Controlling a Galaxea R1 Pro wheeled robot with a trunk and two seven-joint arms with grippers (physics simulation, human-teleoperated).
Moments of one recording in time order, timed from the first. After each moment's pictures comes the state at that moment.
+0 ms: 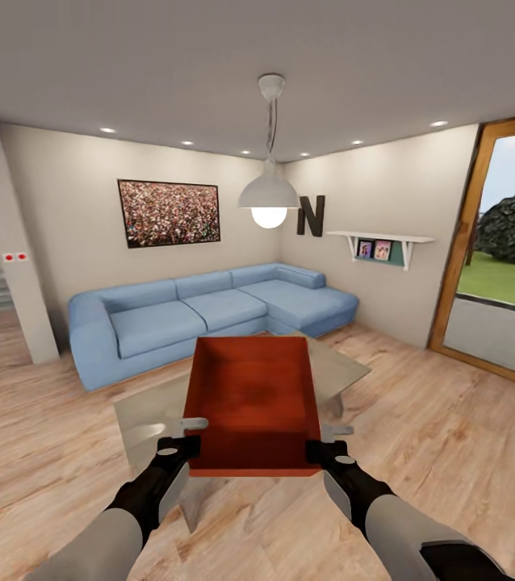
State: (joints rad) left arm -0.65 -0.10 -0.10 -0.49 0.08 0.18 0.27; right arm -0.75 0.12 0.01 -0.19 0.00 -0.04 -0.12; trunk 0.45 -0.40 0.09
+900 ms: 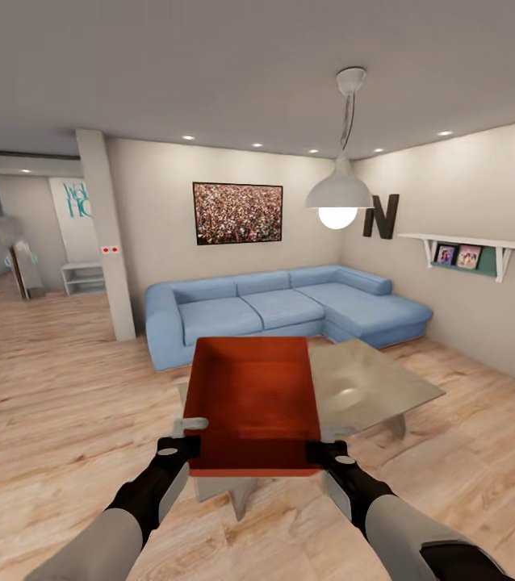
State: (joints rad) left arm -0.65 -0.10 -0.10 -0.48 0.08 0.18 0.27; right arm -0.75 0.12 0.01 -0.19 0.00 -0.04 -0.12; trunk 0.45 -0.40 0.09
